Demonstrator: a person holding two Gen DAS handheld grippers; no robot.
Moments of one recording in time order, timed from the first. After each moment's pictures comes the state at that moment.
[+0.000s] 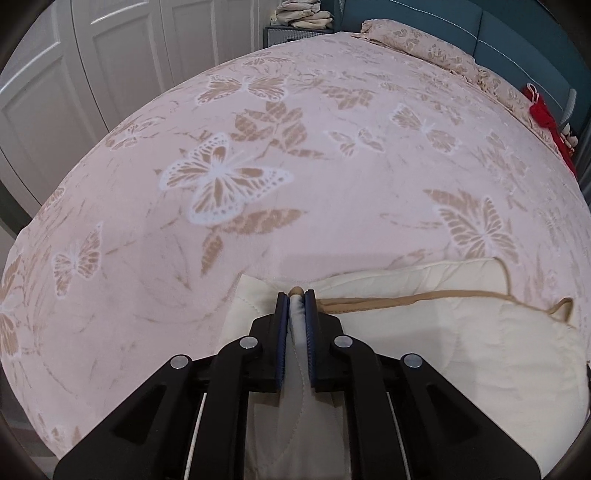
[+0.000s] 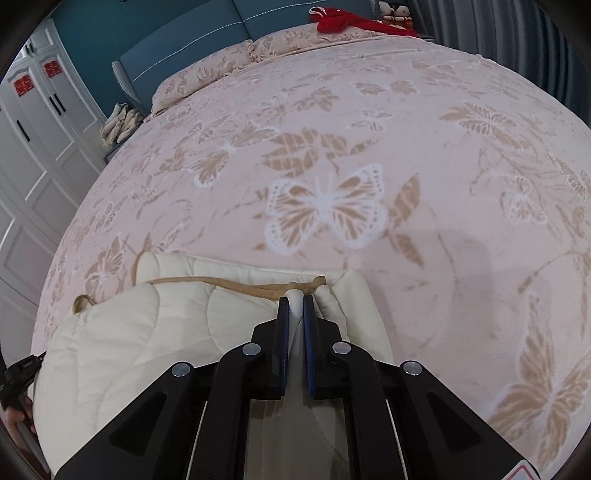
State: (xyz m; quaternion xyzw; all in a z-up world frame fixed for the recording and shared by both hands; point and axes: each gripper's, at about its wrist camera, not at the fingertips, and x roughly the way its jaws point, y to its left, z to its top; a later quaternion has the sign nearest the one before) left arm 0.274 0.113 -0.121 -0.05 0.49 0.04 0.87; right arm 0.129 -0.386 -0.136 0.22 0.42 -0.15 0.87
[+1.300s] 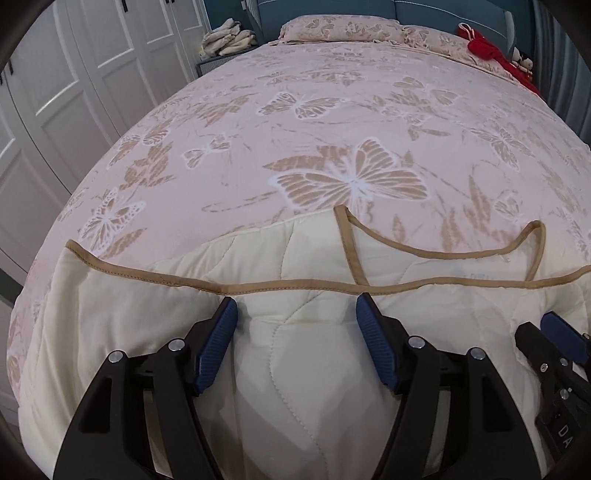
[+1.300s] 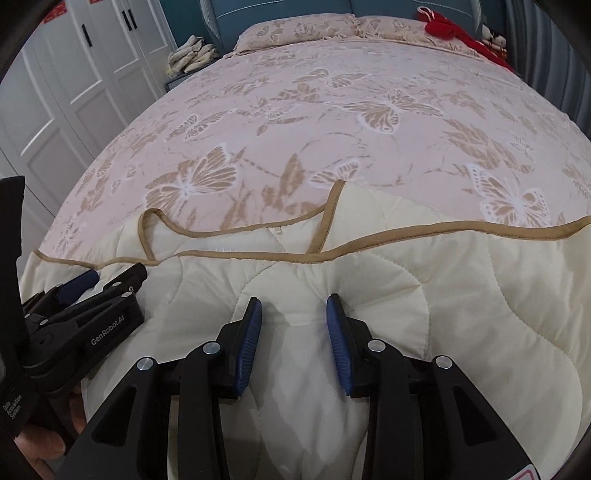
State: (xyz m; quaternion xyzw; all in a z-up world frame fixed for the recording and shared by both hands) left arm 0.251 -0.039 -0.133 0.08 0.46 -0.02 0.88; right arm 0.189 -0.238 -0.145 0.11 0.47 -0.04 0.87
